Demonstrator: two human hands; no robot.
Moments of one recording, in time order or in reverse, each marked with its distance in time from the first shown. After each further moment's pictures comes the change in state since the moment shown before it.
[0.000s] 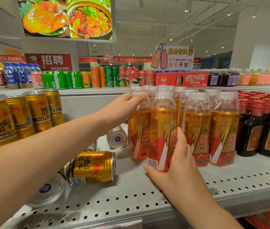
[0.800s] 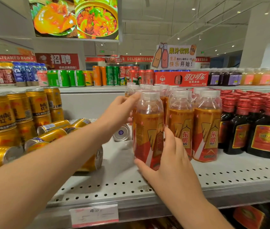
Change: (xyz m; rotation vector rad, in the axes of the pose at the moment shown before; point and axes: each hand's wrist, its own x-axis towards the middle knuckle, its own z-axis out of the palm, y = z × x) left_hand -0.019 0.014 0.047 -0.203 0.158 -0.084; right_hand -0.010 0.010 -0.029 -0.149 0.013 -0.110
